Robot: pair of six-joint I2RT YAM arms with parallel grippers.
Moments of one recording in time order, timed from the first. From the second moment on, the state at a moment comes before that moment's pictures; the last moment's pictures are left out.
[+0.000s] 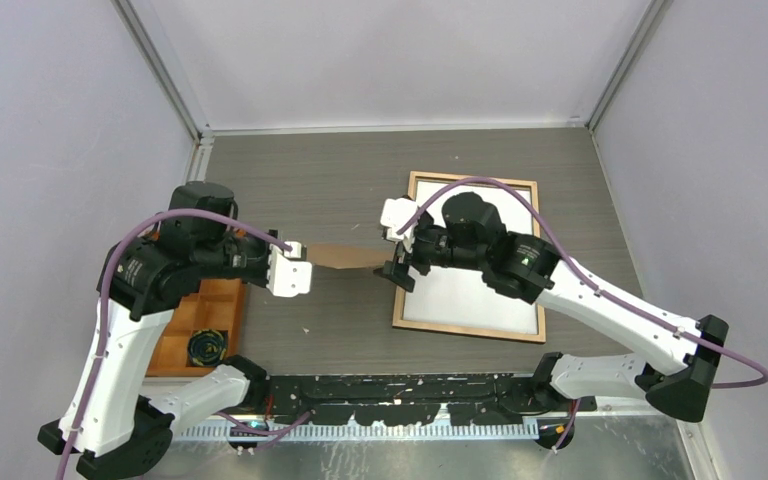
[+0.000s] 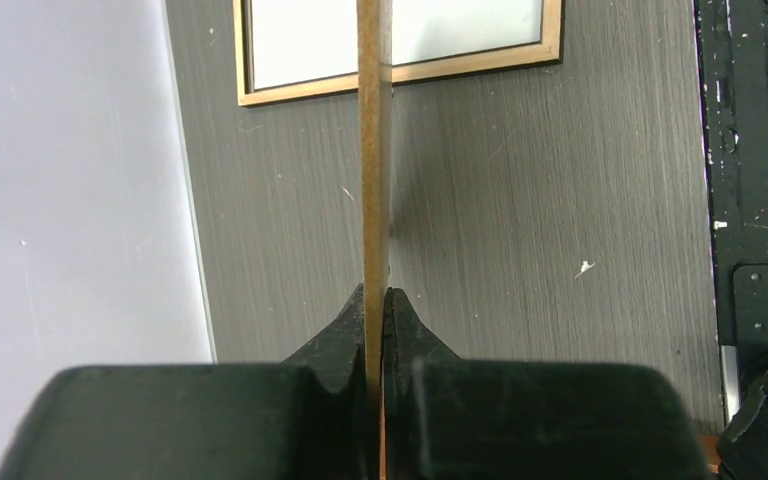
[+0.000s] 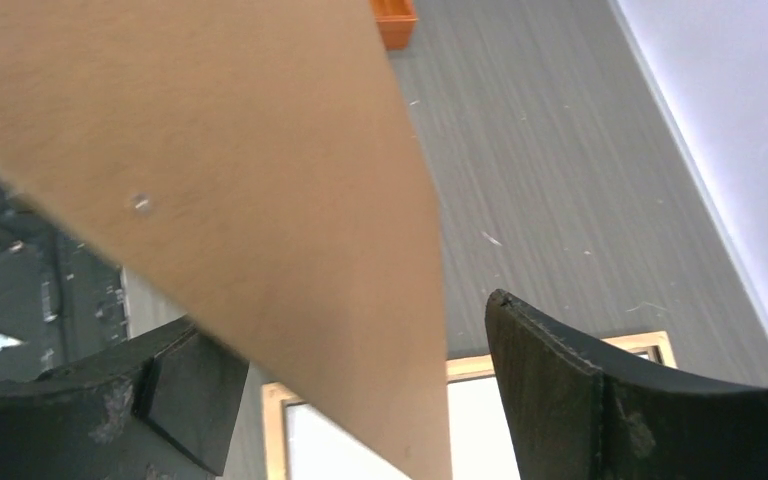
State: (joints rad) left arm -0.50 0.99 1.61 -1.38 0.52 1.22; right arm 0.96 1.16 1.19 -0.39 -0.24 -0.35
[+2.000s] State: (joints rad) left arm -0.34 1.53 1.93 -0.91 0.05 0.45; right arm 0.62 0.98 1.05 -0.25 0.04 0.55
